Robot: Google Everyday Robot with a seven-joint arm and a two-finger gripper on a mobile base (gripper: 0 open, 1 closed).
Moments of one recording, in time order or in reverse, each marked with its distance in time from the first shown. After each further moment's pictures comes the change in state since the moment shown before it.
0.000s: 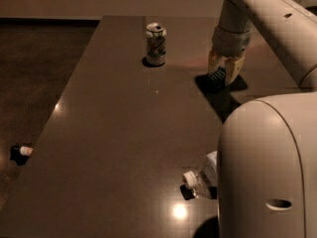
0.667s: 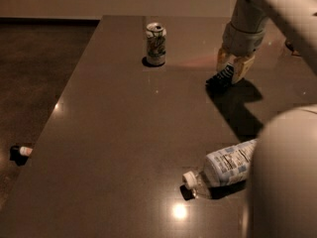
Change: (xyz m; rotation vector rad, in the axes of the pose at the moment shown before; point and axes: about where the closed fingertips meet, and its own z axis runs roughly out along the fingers) arm 0.005 0.019 -0.017 0.080 0.048 0.040
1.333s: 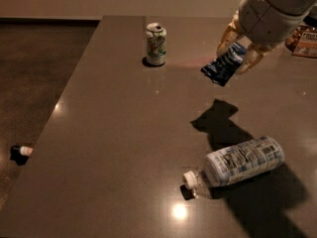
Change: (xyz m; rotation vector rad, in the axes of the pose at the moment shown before) arm -0.111 0.050 -0.134 0.313 0.074 -0.113
